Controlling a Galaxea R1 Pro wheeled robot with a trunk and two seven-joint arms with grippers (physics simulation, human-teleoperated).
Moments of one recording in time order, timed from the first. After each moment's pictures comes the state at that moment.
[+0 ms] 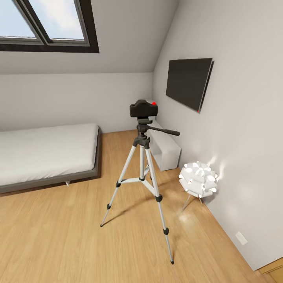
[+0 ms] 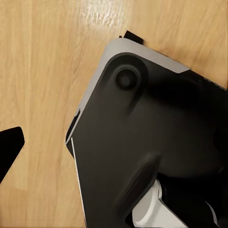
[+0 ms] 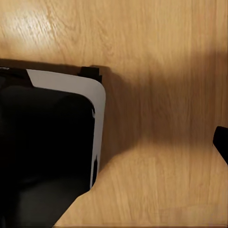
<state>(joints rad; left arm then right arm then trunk) -0.24 0.03 -1.04 0.00 1.51 0.02 0.06 -0.40 -0.15 -0.11 0.03 0.24 0.09 0.14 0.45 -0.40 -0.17</state>
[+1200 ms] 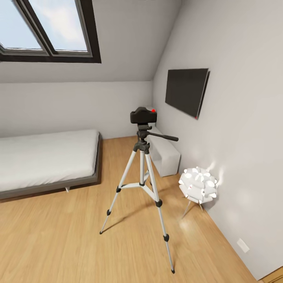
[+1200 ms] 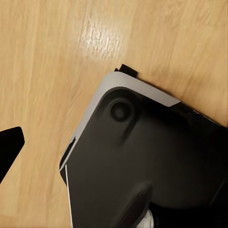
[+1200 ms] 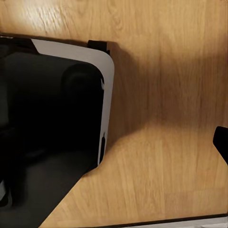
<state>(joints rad) -0.24 0.03 -1.04 0.00 1.54 -0.05 0.07 -0.29 -0.13 -0.11 0.03 0.24 0.08 0.13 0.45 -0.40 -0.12</state>
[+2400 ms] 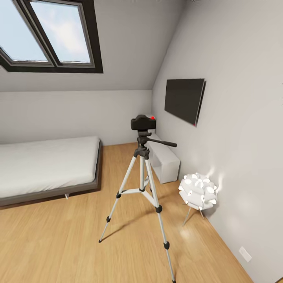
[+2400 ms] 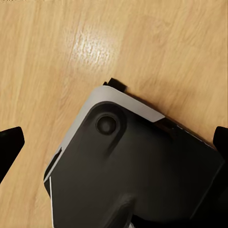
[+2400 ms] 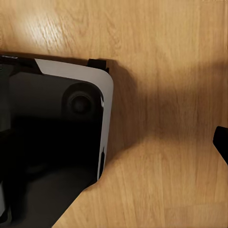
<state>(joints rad) -0.24 0.03 -1.04 0.00 1.60 -0.05 0.06 -0.29 -0.13 -0.11 0.03 0.24 0.08 0.13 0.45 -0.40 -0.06</state>
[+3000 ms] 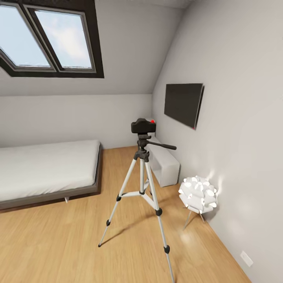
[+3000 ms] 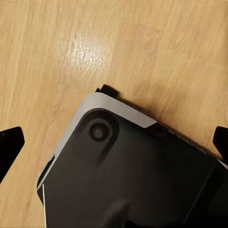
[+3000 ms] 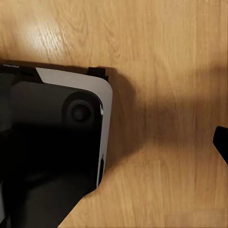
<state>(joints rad) -0.24 0.03 -1.04 0.00 1.59 -0.05 0.05 -0.29 -0.13 -0.11 0.03 0.24 0.08 0.13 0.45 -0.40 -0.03</state>
